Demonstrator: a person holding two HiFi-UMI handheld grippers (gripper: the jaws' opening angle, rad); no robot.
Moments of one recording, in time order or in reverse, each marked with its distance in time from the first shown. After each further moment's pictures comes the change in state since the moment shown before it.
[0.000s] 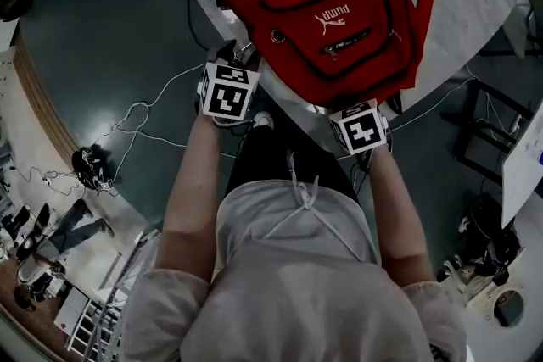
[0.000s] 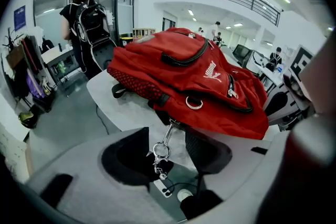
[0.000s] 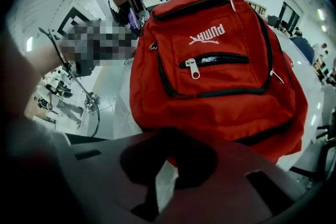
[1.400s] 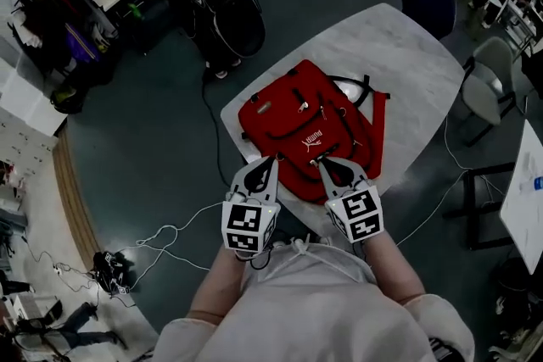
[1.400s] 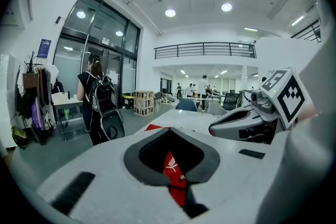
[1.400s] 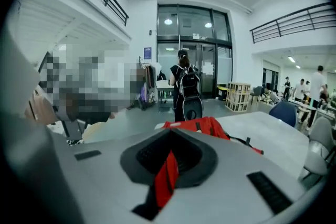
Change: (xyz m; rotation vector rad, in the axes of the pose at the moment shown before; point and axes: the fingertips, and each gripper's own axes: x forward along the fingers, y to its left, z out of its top) left arm -0.242 -0.115 0.152 0.083 -0.650 0.033; right arm -0.251 0.038 0.125 -0.125 -0.875 -0.109
